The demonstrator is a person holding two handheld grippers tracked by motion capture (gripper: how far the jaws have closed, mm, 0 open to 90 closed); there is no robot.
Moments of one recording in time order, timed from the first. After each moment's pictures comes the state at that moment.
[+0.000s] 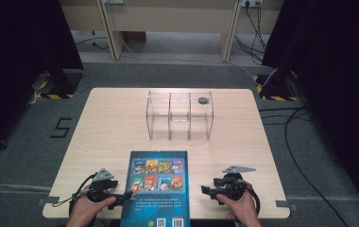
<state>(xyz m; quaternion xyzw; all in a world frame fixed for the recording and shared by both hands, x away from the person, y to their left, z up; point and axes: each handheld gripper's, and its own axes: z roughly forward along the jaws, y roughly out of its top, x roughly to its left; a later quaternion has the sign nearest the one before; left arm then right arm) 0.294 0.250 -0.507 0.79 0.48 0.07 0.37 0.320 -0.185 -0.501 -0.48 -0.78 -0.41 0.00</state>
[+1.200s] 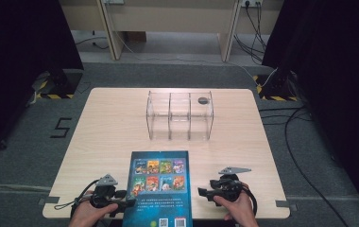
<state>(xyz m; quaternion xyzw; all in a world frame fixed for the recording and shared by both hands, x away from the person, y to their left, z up) 0.279 0.237 -0.503 0.81 0.46 0.00 0.37 0.319 -0.176 -0.505 -0.46 -0.79 -0.41 0.02</state>
